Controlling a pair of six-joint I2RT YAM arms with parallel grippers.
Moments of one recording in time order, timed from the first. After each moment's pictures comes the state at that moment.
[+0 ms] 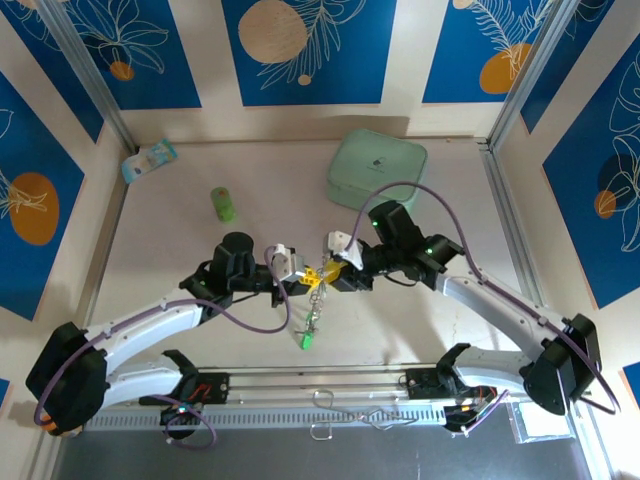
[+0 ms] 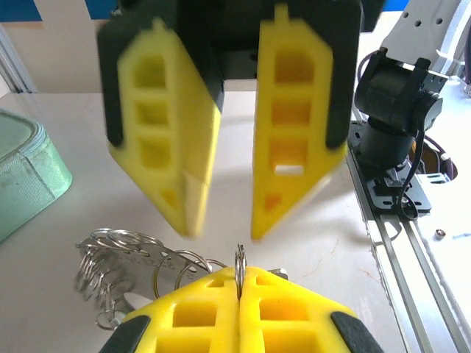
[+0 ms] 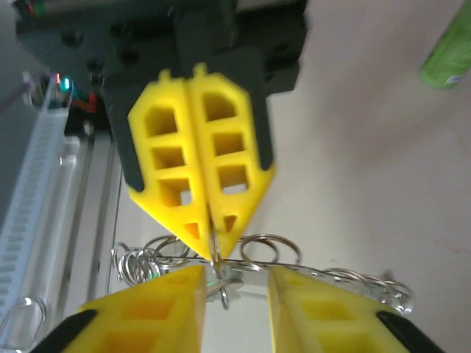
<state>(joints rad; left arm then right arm) -0.72 1.13 0.57 0.22 0.73 0.29 0.65 1.15 0.93 -0.54 -0.68 -0.49</state>
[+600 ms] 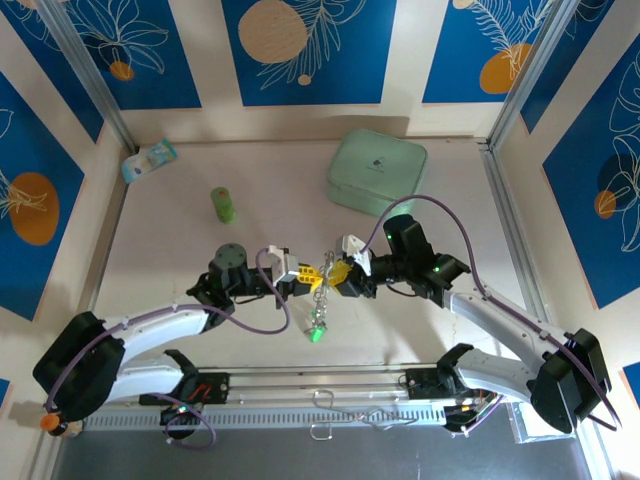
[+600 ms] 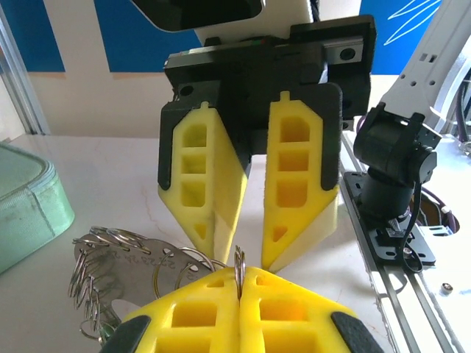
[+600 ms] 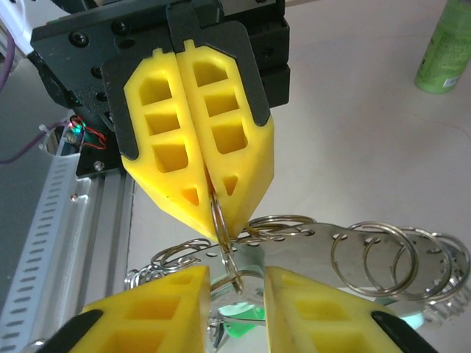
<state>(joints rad) -0.72 1.19 0.44 0.64 0.76 0.10 0.62 1.08 0.74 -0.30 -0.75 -0.34</state>
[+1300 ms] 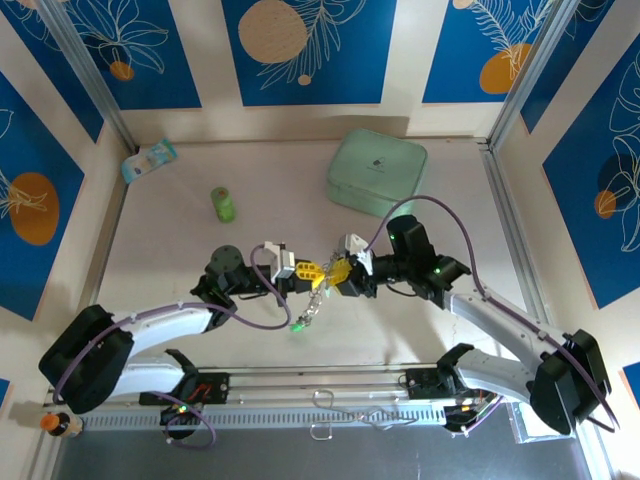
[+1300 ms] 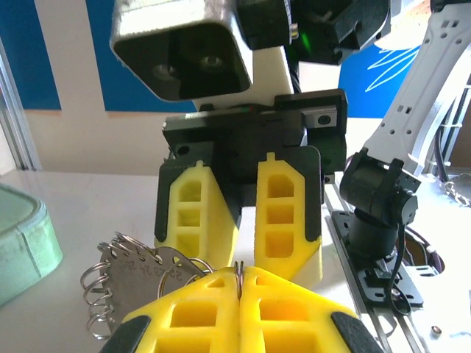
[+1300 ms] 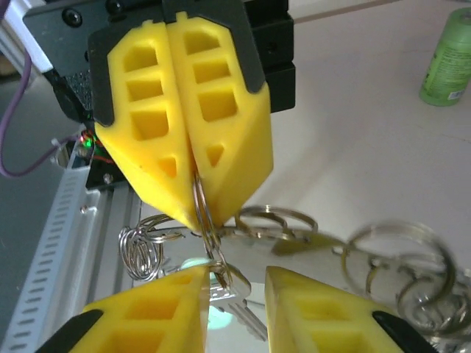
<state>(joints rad) -0.72 1.24 0.42 0.87 0.79 -0.03 0.59 1.05 0.69 -0.23 -0.81 -0.30</state>
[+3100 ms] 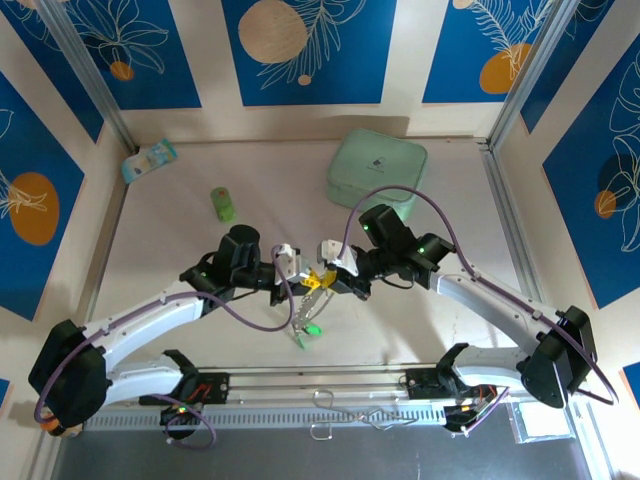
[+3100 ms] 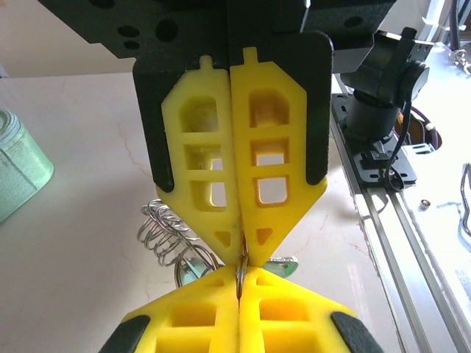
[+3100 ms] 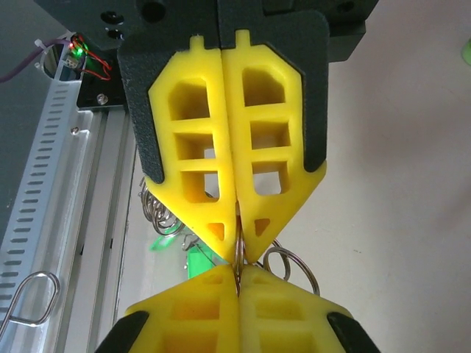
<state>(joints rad) -0.72 1.15 0.67 0.00 0.76 0.41 0.72 1.21 0.98 -0.64 -0.62 -0.56</state>
